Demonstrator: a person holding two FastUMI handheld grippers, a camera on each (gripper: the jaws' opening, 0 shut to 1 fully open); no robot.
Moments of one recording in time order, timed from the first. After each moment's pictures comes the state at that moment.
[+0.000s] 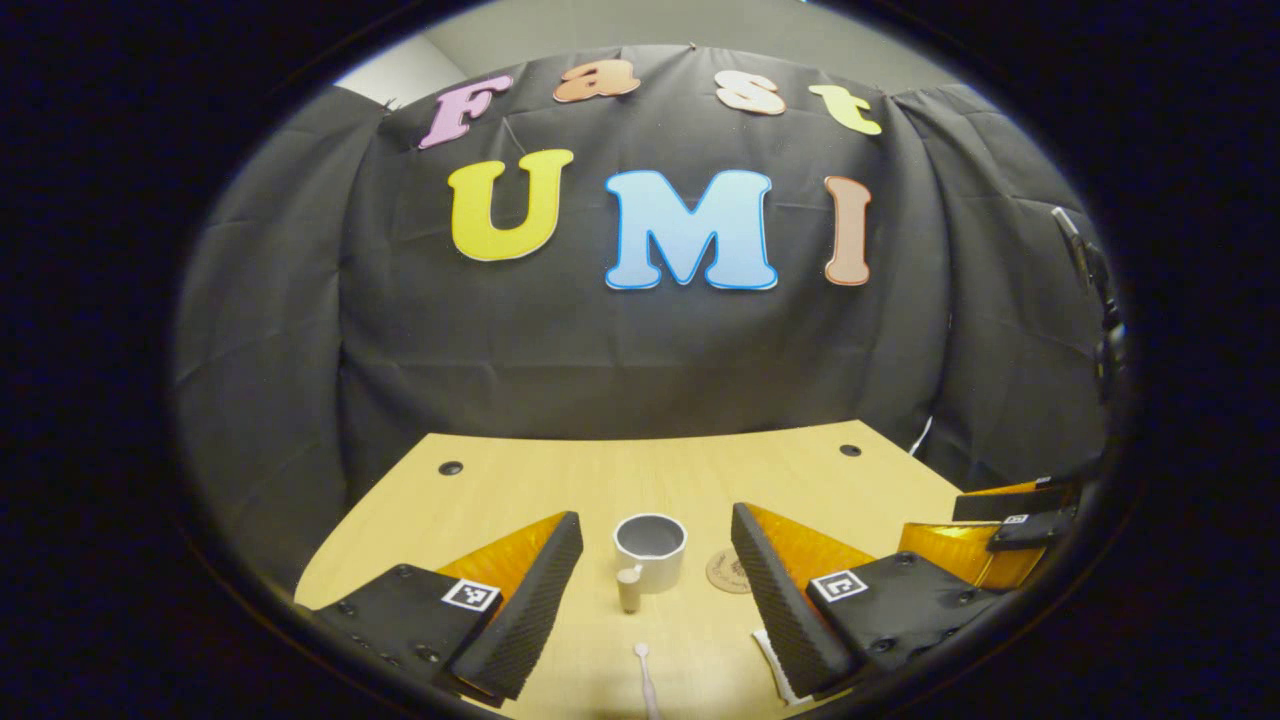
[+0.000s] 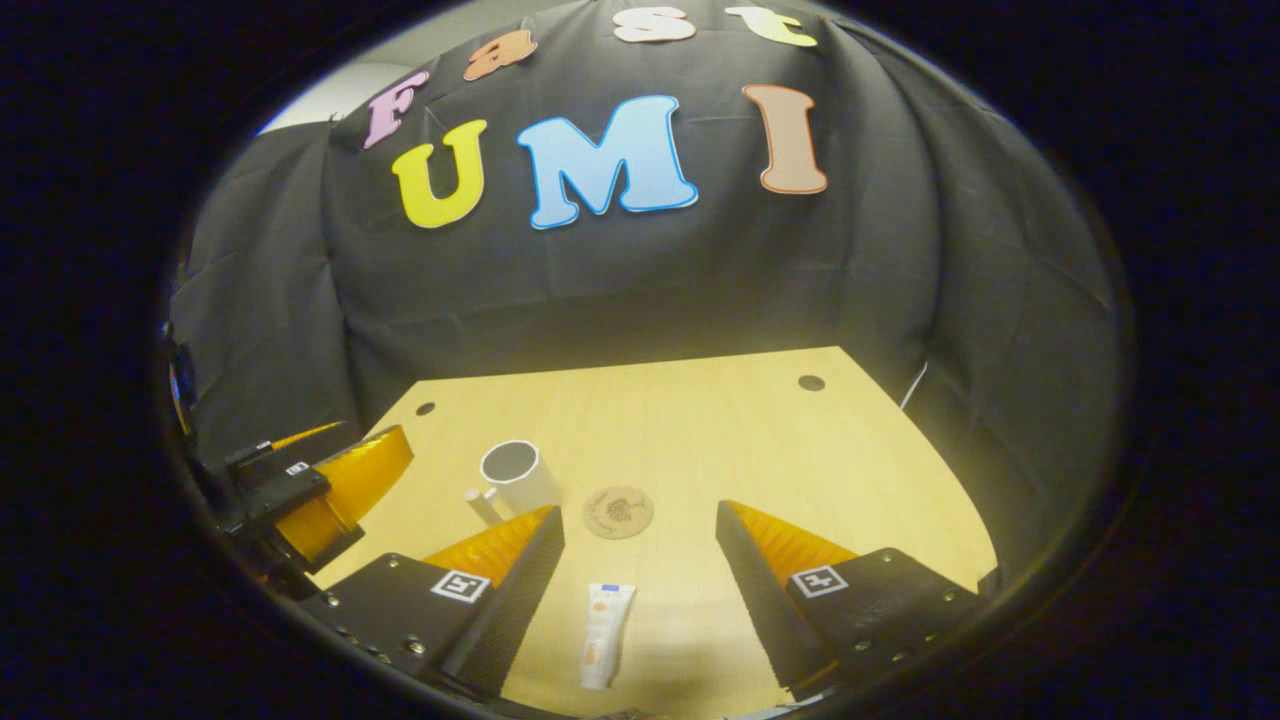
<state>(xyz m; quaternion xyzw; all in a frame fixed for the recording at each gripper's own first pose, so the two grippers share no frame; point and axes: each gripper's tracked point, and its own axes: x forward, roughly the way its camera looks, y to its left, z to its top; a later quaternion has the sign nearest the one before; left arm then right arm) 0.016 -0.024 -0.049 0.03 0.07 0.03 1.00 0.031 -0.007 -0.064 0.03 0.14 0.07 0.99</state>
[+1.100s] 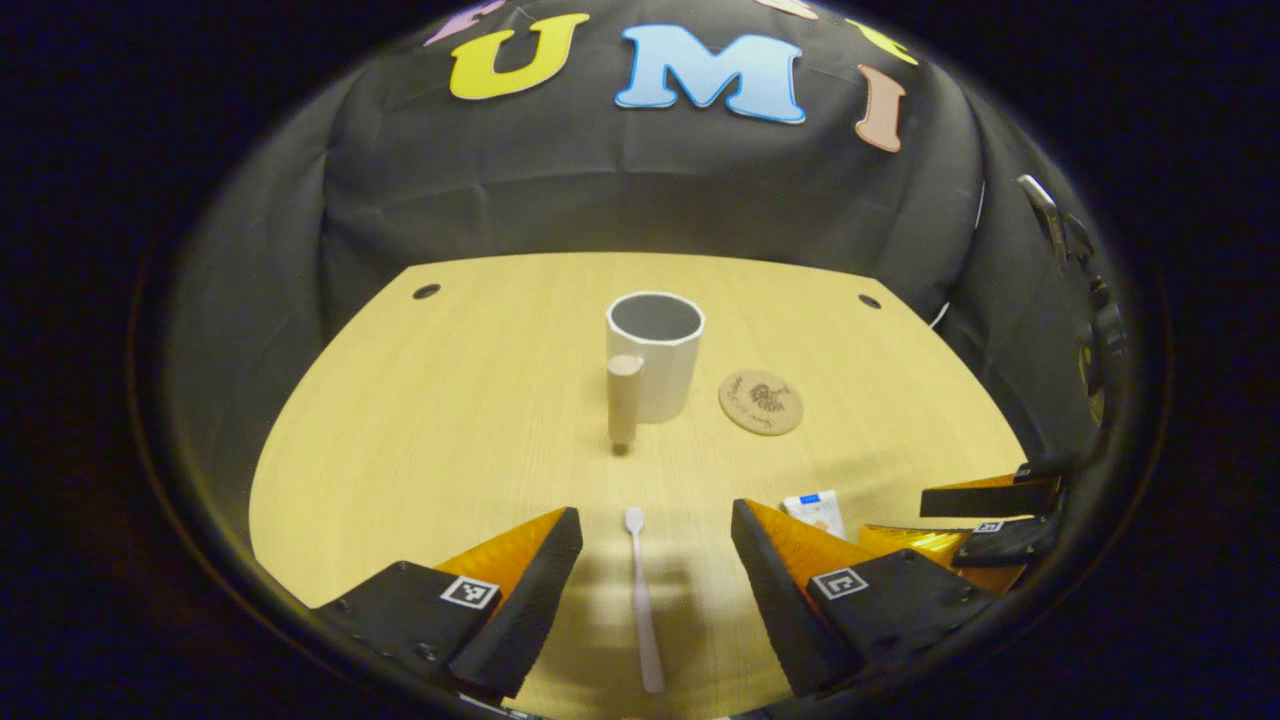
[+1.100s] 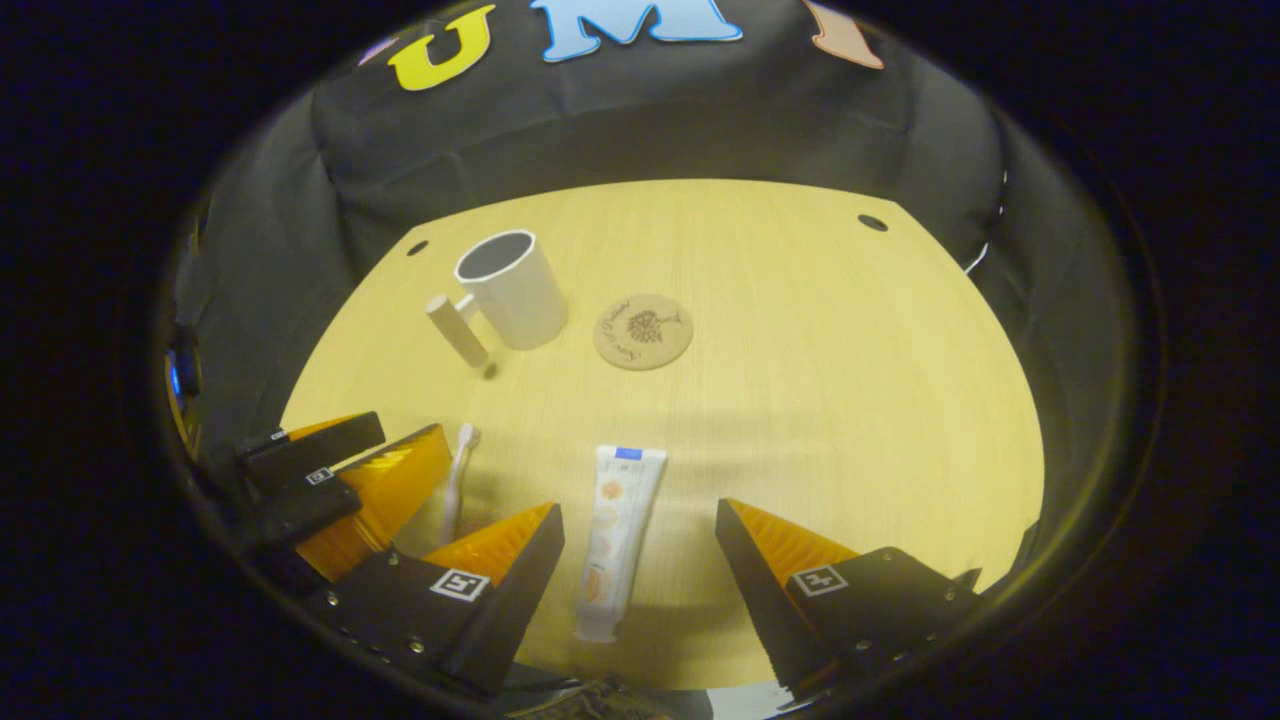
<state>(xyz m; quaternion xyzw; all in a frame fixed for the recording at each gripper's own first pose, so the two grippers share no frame) 0.004 -0.003 -0.257 -0.02 0.31 0.04 0.95 0.034 0.031 -0.205 -0.01 0.39 0.10 0.92</state>
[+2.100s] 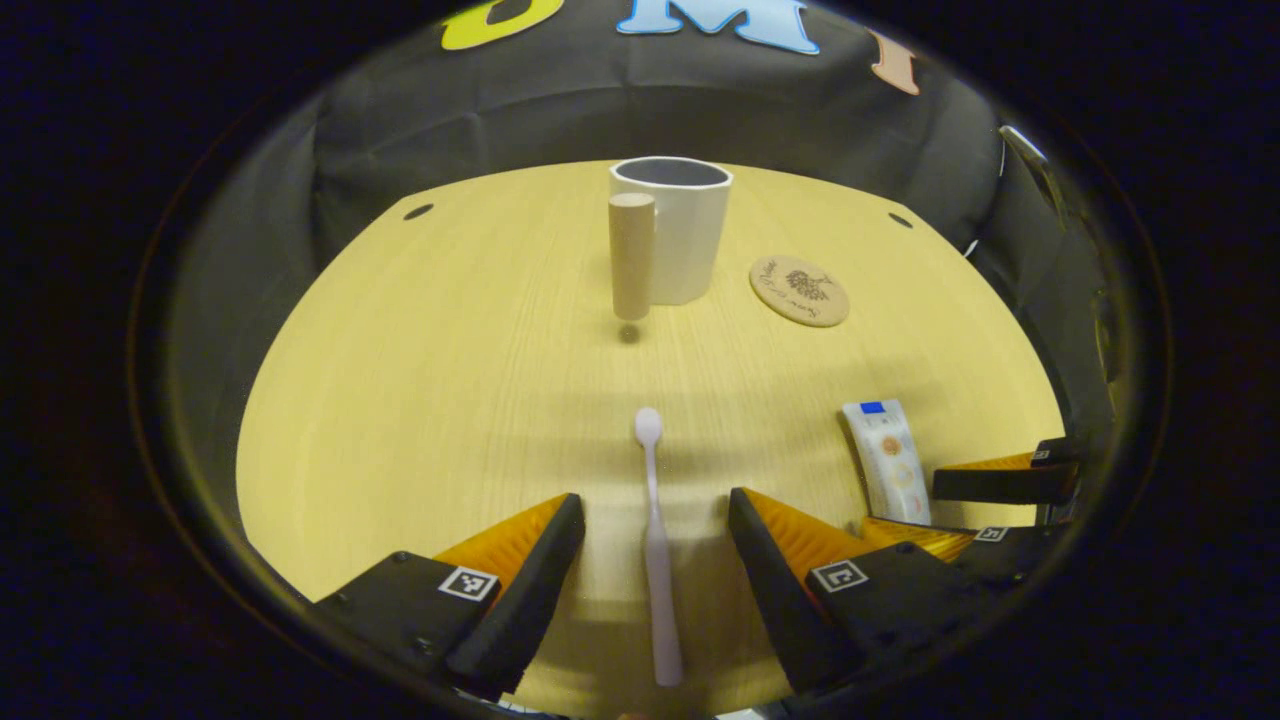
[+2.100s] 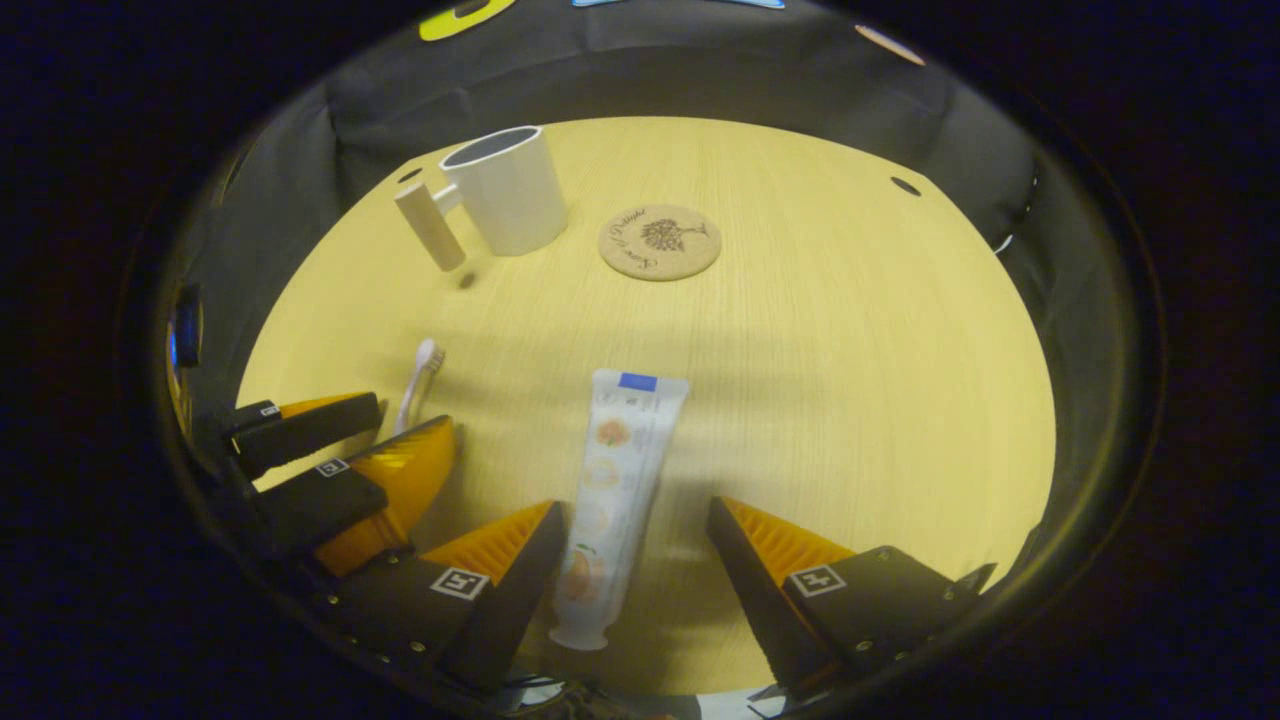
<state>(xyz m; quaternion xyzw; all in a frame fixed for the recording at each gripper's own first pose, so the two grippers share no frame) -0.012 0.007 -0.335 0.00 0.40 0.07 0.92 0.033 0.036 -0.264 -0.06 0.44 0.10 0.89</state>
